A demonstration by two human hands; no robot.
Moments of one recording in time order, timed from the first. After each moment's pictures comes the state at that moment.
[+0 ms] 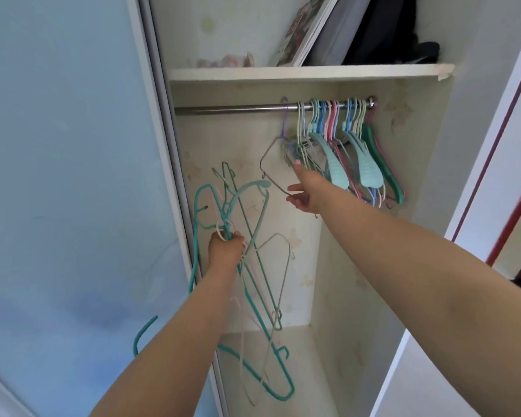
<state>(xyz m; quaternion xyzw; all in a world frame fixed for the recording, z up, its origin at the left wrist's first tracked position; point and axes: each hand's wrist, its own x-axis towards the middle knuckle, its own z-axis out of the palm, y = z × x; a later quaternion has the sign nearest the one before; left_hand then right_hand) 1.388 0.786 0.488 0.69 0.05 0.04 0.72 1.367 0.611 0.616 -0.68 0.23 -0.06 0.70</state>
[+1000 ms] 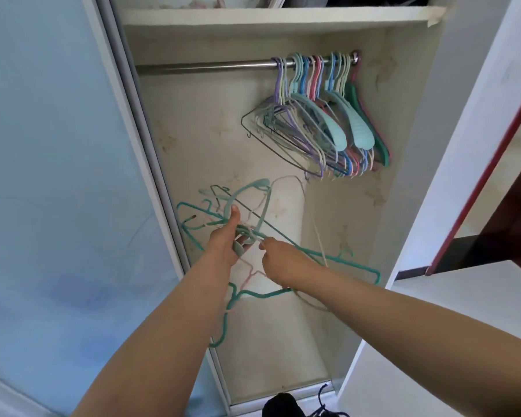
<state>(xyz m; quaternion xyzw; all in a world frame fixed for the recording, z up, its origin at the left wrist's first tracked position) 1.381 0.762 0.459 0.54 0.12 -0.21 0.81 1.255 0.680 0.493 -0.96 0.10 0.06 0.24</state>
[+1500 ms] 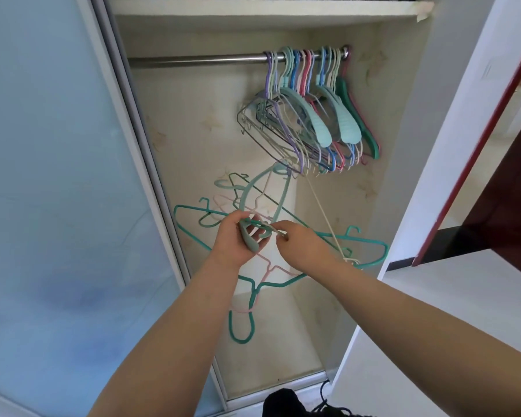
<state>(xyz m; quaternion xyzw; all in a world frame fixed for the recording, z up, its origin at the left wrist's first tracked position) 1.353 0.759 0.463 0.38 0.05 -0.35 0.85 1.246 0.653 0.493 -0.95 0.16 -0.07 0.27</state>
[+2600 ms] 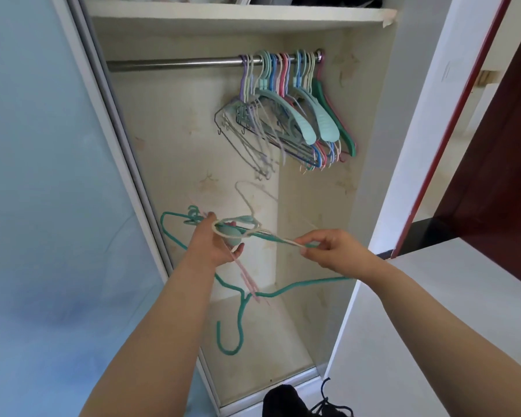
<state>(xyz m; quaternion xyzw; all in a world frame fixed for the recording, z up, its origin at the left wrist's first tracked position) 1.370 0.775 0.461 0.44 0.12 -0.37 0.81 1.173 0.592 0.494 -0.89 0.09 -0.09 0.43</state>
